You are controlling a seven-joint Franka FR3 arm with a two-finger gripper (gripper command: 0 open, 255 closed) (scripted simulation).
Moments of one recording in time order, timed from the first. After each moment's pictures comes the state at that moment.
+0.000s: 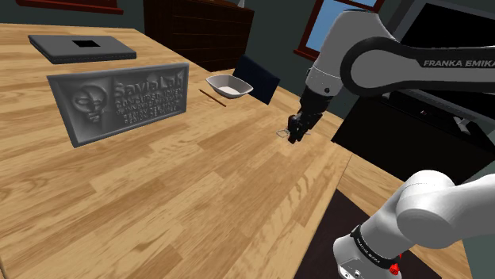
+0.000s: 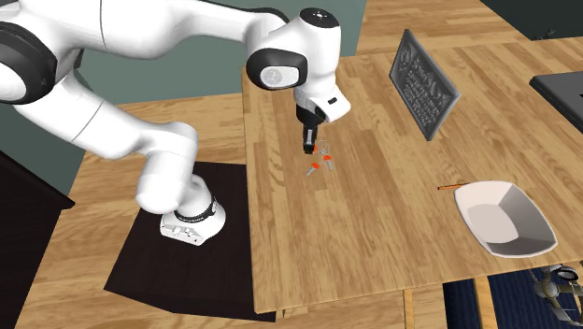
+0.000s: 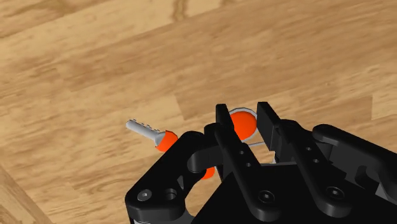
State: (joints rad) arm 0.07 -0.62 0.19 -2.54 0.12 1.93 0.23
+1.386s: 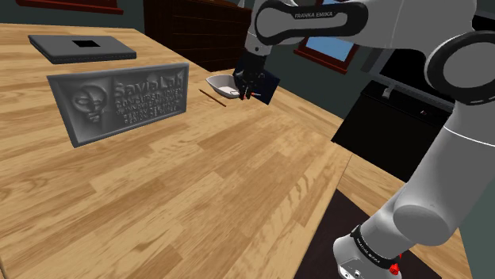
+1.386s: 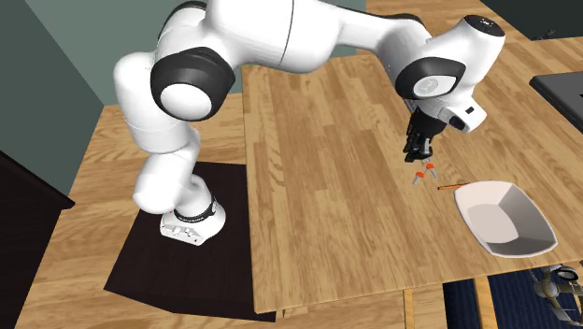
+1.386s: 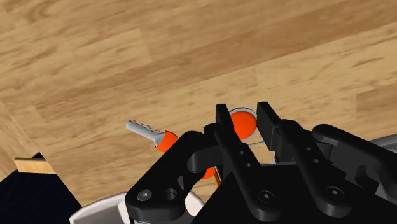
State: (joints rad) arm 0.00 0.22 0.18 -1.67 -0.04 1.89 0.22
